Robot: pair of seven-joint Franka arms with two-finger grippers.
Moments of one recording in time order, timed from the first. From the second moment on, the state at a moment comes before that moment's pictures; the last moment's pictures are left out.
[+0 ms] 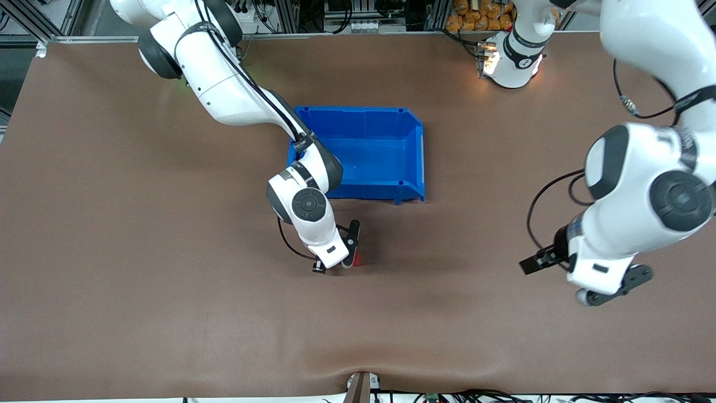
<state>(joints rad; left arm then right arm) -0.17 0.59 -0.05 -1.05 0.08 1.65 -0.60 0.56 1.01 0.04 -1.16 -0.13 2.25 -0.74</state>
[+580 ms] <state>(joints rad) 0.00 0.40 -0.06 -1.05 0.04 1.50 -0.41 0.56 0.99 0.03 -1.14 -0.13 2.24 -0.73</state>
